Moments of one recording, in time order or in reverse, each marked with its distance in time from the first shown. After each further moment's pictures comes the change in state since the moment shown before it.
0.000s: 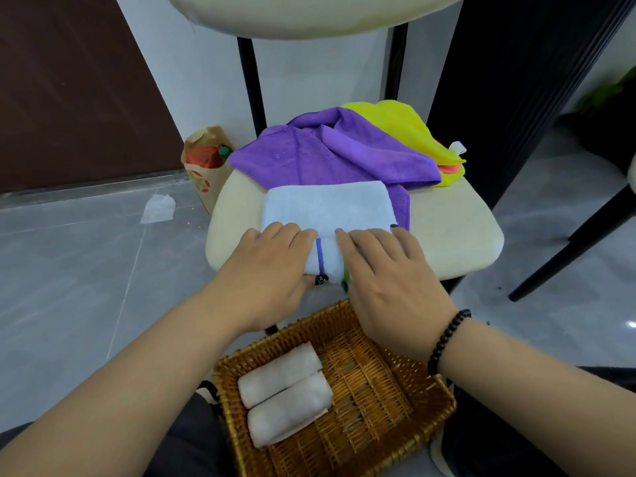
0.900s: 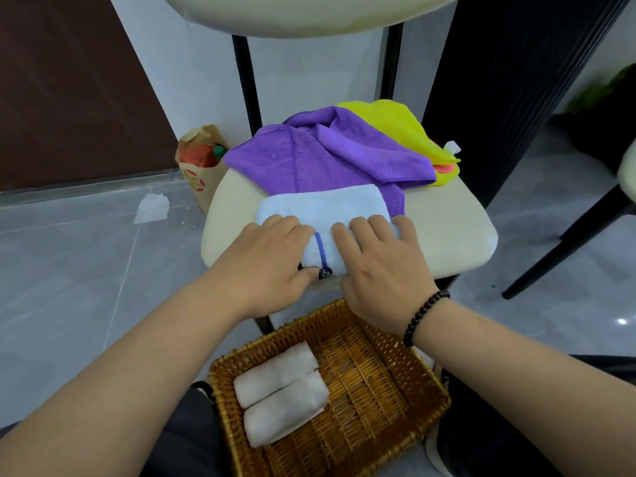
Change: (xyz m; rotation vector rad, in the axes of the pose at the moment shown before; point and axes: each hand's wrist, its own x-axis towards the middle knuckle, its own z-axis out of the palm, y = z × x) left_hand 0.011 -0.001 -0.008 -0.091 -0.034 -0.030; right_hand 0.020 0.000 0.002 -0.104 0.010 0.079
